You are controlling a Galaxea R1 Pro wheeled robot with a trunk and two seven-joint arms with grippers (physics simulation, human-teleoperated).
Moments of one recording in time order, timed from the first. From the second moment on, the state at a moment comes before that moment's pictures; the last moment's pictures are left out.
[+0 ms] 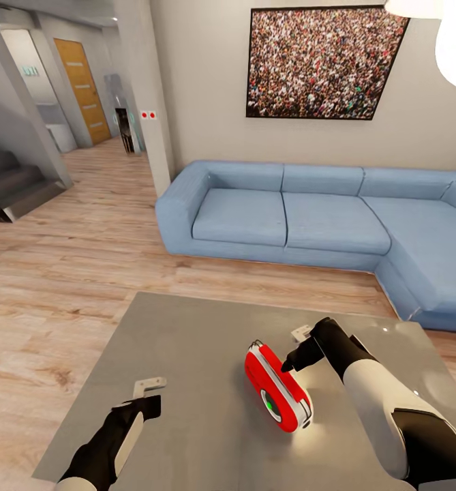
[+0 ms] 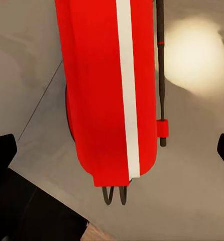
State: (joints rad) left arm -0.46 -0.04 0.04 -0.74 0.11 0.42 0.15; right arm -0.94 -0.01 -0.10 -0.44 0.75 0.73 0.74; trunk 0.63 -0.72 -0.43
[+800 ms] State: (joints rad) left arm -0.46 -0.04 0.04 -0.74 0.11 0.42 0.15; right arm -0.94 -0.01 -0.10 -0.44 0.75 0.73 0.74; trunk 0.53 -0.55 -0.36
